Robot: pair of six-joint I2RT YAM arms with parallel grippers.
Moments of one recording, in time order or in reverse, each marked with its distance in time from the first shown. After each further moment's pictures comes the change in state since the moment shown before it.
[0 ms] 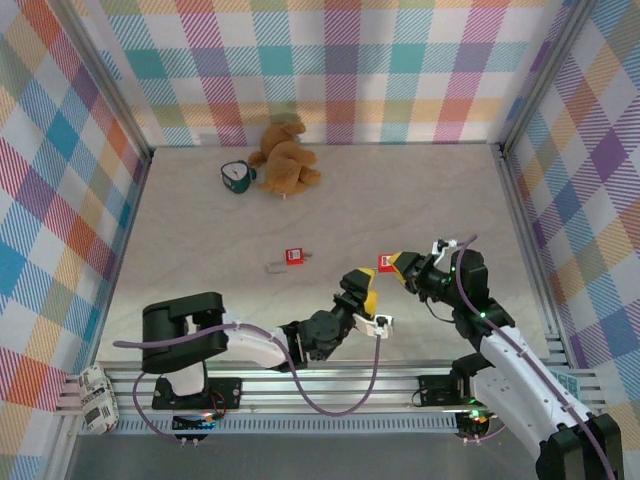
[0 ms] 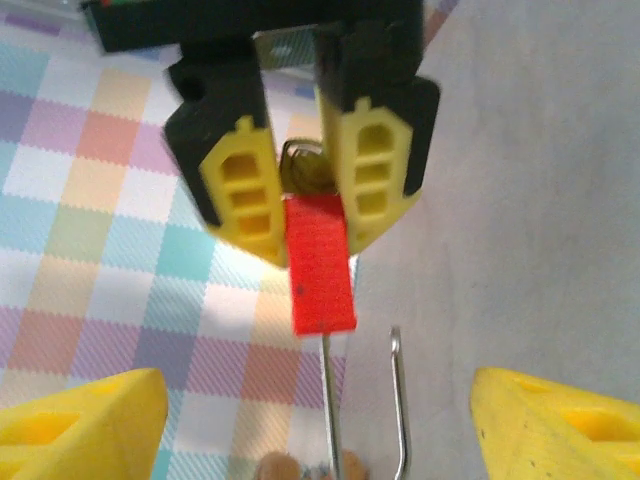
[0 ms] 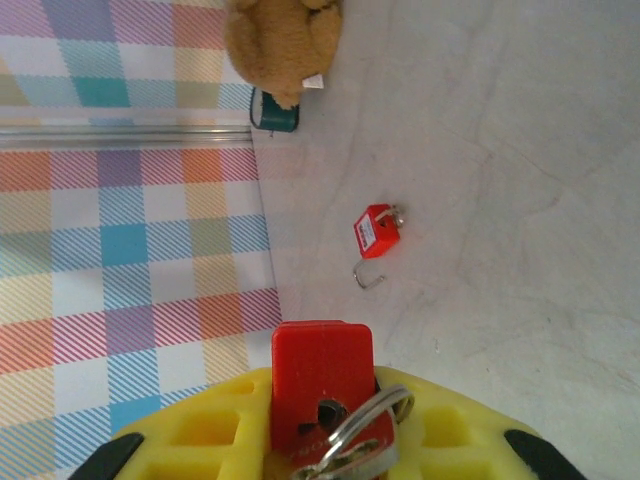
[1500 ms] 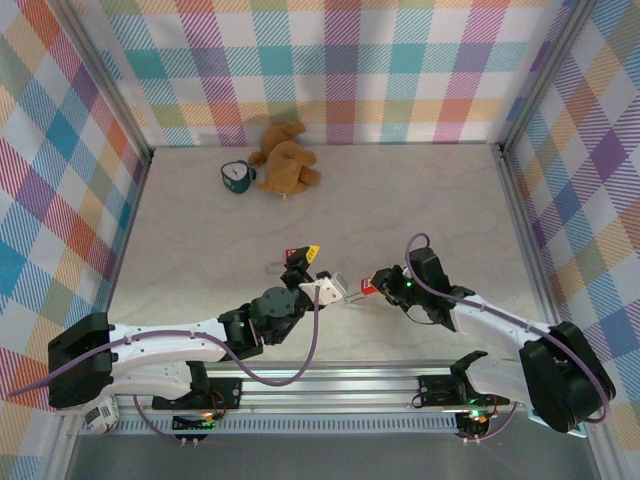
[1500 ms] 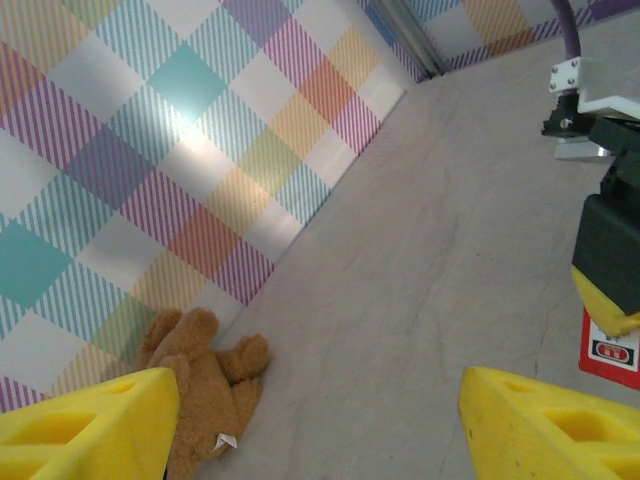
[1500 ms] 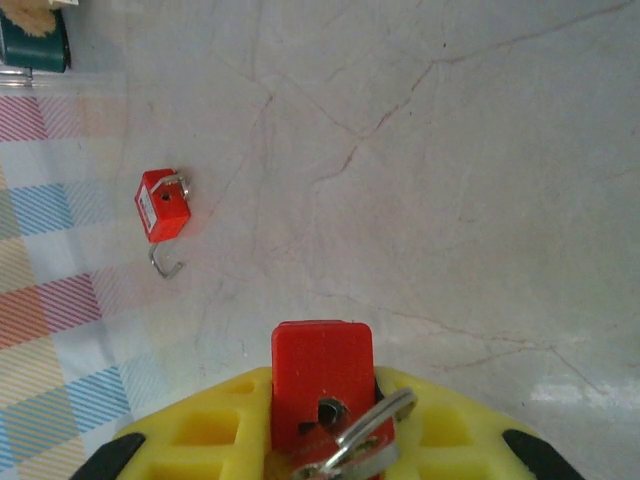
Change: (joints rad) left arm 0.144 -0.529 -0.082 -0.557 0.047 -0.652; right arm 0.189 0.438 0.015 0.061 0.181 -0.095
